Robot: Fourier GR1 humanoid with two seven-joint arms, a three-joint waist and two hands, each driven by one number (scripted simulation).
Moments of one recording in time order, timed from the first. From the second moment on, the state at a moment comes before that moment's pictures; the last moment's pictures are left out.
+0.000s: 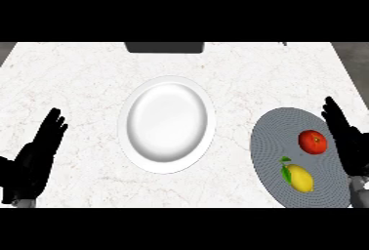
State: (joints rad) left arm 0.08 0.46 -0.13 -1.65 0.29 0.26 0.10; right arm -0.08 -0.51 0.11 -1.37 -0.19 -0.19 -0.03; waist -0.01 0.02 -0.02
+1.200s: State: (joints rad) left arm -0.23 0.47 -0.09 -1.61 0.24 0.12 0.06; right arm -0.15 -0.34 0.22 -1.42 0.08 -0.40 -0.28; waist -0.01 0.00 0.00
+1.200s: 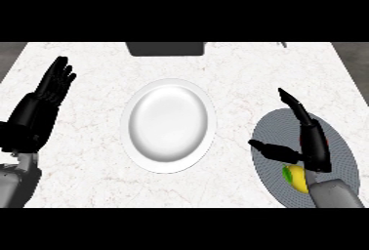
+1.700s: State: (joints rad) left arm -0.25 0.47 -0.08 -1.59 0.23 0.11 0.07; right arm -0.20 -0.66 0.25 -1.58 0.26 -0.19 0.27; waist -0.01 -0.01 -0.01
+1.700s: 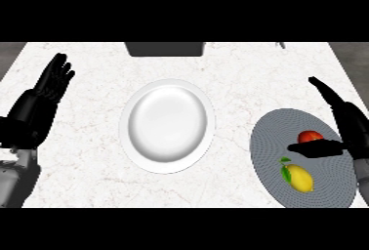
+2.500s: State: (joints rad) left arm -0.27 0.42 -0.06 -1.59 0.19 0.08 0.07; right arm -0.33 -0.73 0.34 -1.62 0.25 0.30 0.82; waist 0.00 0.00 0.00
